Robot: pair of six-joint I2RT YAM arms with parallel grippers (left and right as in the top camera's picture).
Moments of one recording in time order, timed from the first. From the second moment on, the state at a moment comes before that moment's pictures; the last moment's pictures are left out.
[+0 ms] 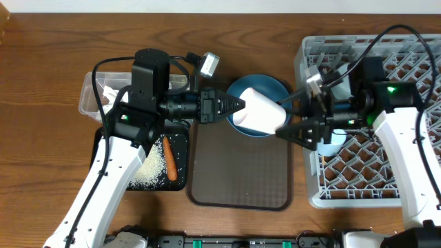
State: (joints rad) left arm -0.29 1.32 1.15 -0.39 1.10 -0.54; right arm 0.09 1.49 1.33 -1.29 -1.46 -0.85
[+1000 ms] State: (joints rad) left arm -0.29 1.32 1.15 -0.61 1.14 -0.41; right arm 0.14 1.49 1.33 -1.23 -1.44 -0.84
